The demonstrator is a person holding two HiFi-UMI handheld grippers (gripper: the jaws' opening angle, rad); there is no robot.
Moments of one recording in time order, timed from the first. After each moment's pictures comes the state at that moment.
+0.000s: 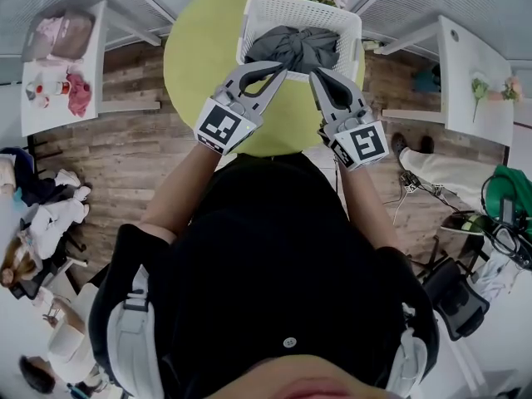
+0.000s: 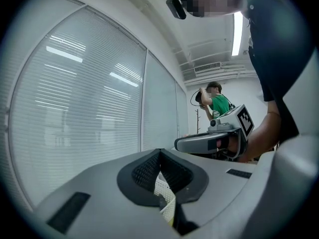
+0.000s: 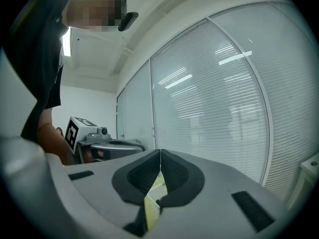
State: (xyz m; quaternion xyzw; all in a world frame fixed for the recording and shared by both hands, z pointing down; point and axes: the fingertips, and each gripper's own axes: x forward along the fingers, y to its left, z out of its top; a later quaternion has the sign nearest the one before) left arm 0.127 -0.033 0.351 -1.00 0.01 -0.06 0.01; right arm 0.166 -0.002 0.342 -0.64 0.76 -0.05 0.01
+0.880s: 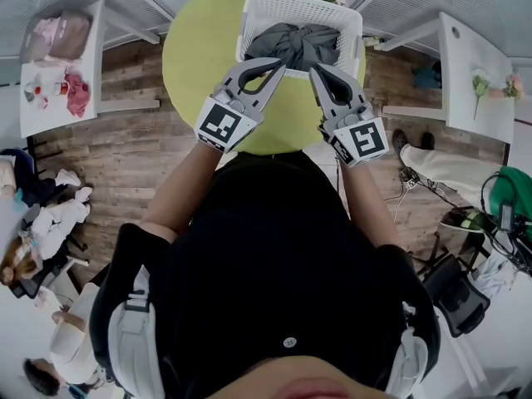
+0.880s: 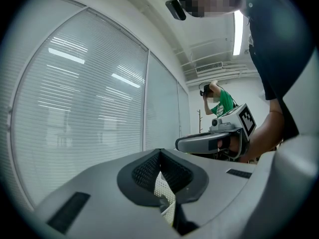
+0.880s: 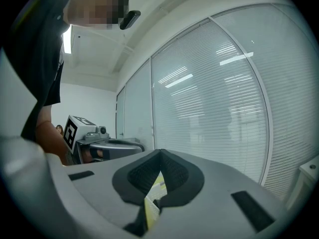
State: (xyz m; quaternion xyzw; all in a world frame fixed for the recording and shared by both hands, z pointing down) left arm 0.128 -0.041 0.355 -1.00 0.02 -0.06 0.00; right arm 0.168 -0.009 0.345 -0.65 0.76 -0.05 0.00
